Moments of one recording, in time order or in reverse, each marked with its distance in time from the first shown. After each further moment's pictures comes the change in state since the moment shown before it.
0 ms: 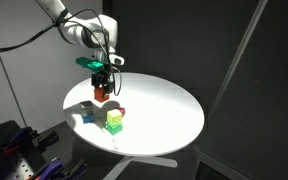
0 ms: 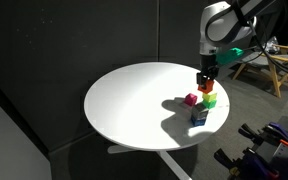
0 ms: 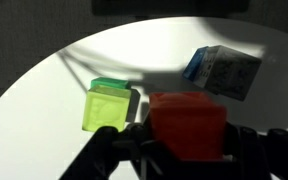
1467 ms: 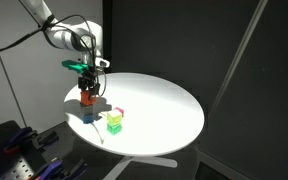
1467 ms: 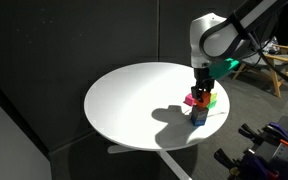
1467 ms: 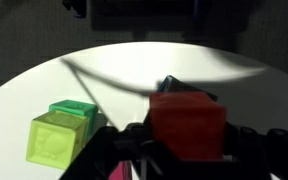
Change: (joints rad) arm 0.082 0.023 0.063 -0.048 -0.040 0.000 0.143
